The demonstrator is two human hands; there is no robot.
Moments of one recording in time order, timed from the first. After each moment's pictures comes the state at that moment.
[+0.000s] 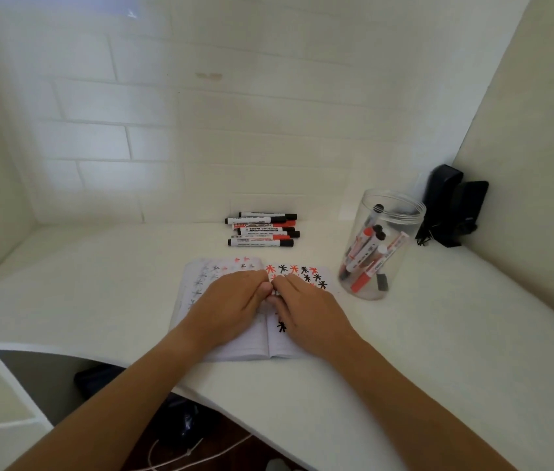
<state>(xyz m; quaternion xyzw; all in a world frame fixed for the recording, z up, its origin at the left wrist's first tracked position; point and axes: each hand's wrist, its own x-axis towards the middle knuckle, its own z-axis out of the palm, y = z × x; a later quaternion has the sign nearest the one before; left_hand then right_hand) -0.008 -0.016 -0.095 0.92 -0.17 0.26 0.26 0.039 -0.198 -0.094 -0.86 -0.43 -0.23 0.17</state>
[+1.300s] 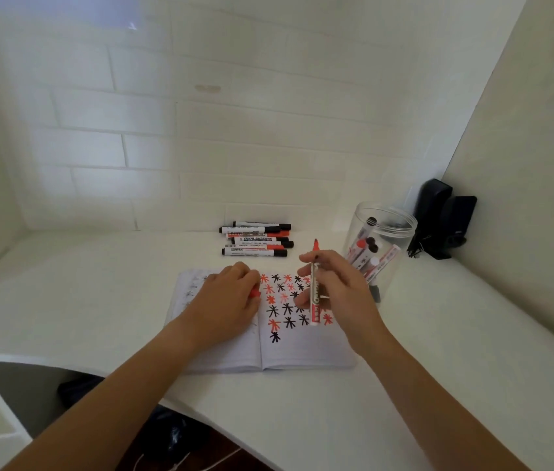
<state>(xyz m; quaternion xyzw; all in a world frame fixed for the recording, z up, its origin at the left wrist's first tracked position) 0.010 -0.010 -0.089 0.96 -0.10 0.23 0.14 0.034 -0.233 -0.030 -0.74 -0.19 0.03 0.64</state>
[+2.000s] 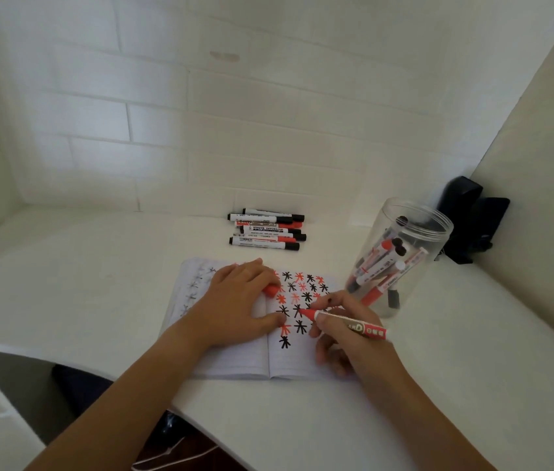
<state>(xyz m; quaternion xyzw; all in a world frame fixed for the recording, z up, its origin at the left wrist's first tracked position) 0.017 -0.006 -0.111 0.96 -0.11 0.17 0.21 0.011 -0.244 -0.061 -0.75 -0.17 0.12 0.63</state>
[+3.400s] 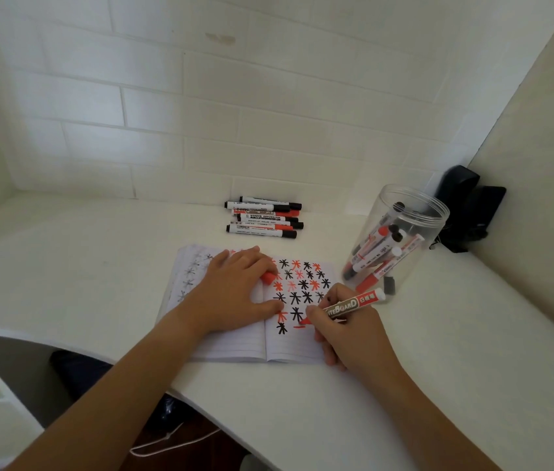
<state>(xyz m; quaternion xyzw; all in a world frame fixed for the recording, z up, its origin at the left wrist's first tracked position) 0.016 -0.009 -0.105 0.96 -0.09 0.14 0.21 0.009 -0.242 -0.067 -0.87 -0.15 0.03 0.47</state>
